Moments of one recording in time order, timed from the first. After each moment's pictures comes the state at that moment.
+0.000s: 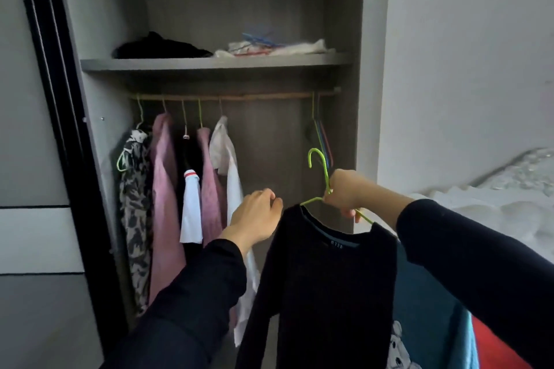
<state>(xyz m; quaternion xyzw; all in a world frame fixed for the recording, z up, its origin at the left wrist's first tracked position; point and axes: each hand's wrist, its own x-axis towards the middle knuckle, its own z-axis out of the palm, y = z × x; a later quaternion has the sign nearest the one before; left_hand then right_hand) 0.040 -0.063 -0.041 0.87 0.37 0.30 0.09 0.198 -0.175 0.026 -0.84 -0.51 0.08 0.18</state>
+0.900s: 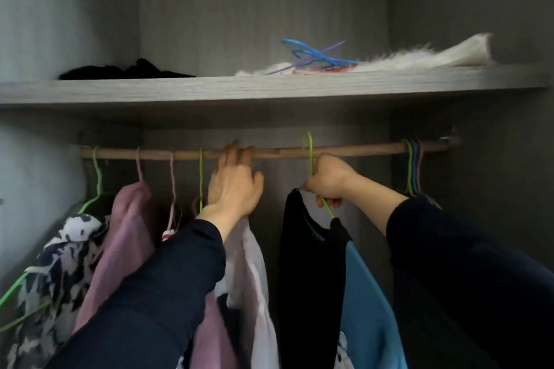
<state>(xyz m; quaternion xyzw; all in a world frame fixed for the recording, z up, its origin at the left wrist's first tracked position) 0.119 0.343 0.124 0.81 0.37 0.44 -0.09 0.276 0.247 0.154 -0.79 -0.54 -0.04 0.29</state>
